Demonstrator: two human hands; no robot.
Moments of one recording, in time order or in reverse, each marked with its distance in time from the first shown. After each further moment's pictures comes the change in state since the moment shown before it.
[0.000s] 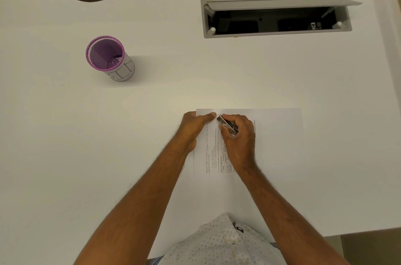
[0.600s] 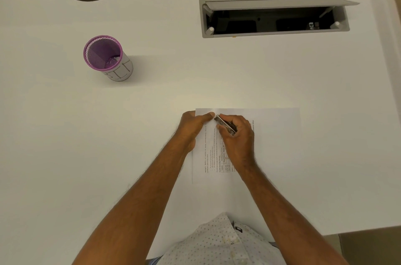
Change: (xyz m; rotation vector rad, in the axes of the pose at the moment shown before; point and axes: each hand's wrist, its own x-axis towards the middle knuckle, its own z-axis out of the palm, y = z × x) left_hand 0.002 -0.003 -0.001 -0.058 -0.020 0.032; right_hand 0.004 0.002 -0.003 0.036 -0.051 0.023
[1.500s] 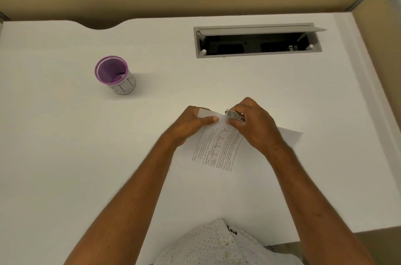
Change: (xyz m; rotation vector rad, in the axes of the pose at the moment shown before) left_hand -0.038 0.049 -0.005 0.384 -0.323 0.371; right_hand 0.040 -0.064 -0.096 -0.516 -0.247 -0.312
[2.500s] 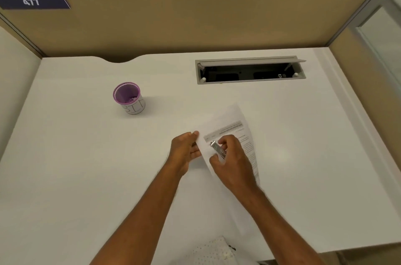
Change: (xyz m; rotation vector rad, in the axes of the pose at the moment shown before) left_hand -0.050 -0.010 0.022 -0.618 0.331 -0.171; right_hand -0.081 -0.062 0.034 0.233 0.199 0.166
